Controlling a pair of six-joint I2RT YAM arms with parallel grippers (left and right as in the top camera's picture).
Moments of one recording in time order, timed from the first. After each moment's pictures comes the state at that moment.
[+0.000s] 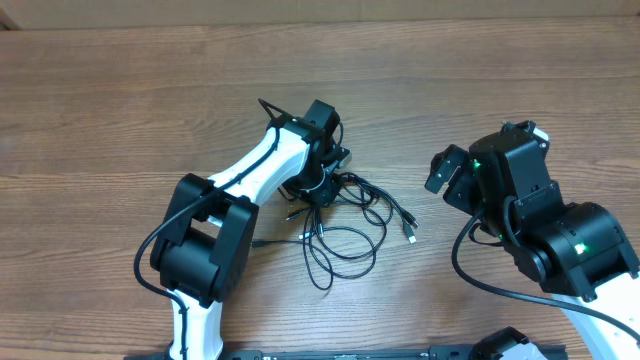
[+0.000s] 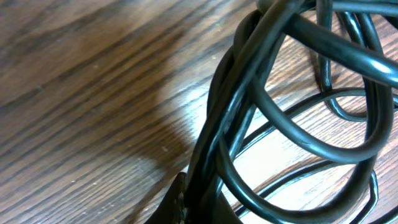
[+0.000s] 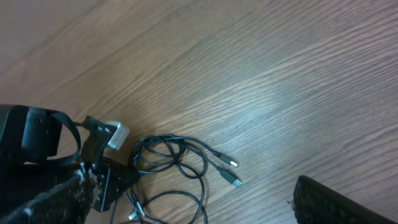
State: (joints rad) left arm -0.50 2.06 1.44 -0.94 0.24 0.04; right arm 0.44 1.10 1.32 -1.18 0.25 0.85
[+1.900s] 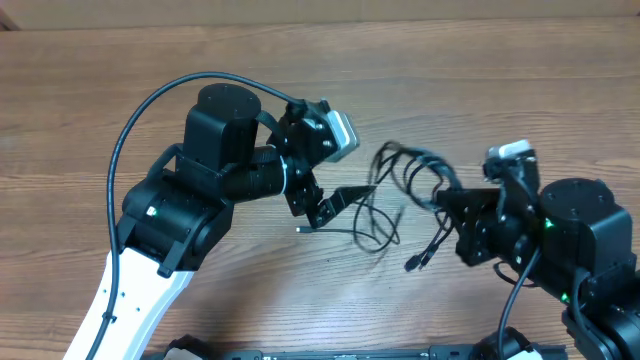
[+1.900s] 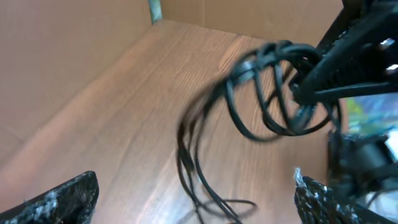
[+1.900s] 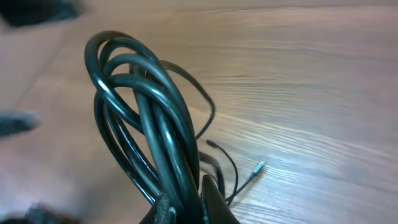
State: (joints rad) left arm -0.50 1.23 1.44 -0.74 0.62 0.30; right arm 0.44 0.86 1.32 -1.09 -0.10 0.31
